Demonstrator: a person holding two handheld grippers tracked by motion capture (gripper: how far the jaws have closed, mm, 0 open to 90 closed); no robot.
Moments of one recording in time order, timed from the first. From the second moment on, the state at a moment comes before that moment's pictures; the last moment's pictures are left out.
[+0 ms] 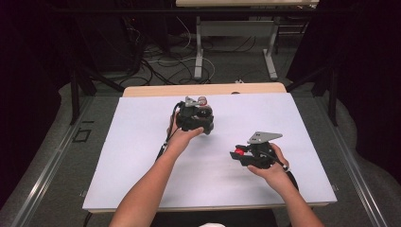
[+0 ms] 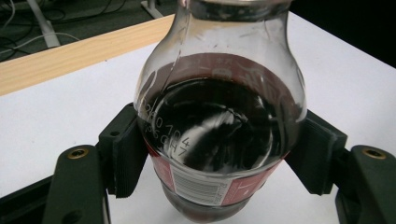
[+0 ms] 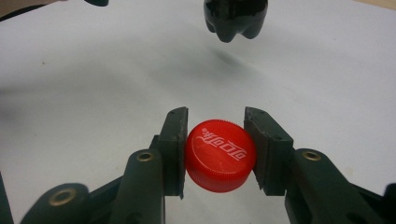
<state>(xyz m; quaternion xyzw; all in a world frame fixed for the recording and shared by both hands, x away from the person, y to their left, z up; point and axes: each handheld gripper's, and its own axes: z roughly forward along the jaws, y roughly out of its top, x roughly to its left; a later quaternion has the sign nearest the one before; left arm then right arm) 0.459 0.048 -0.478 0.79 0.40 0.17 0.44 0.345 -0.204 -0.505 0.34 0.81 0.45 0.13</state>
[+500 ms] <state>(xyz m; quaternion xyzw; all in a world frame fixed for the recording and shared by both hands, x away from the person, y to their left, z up) 0.472 0.034 -0.505 0.80 0.40 0.18 0.42 0.346 -0.206 -0.509 0.34 0.81 0.45 0.13</state>
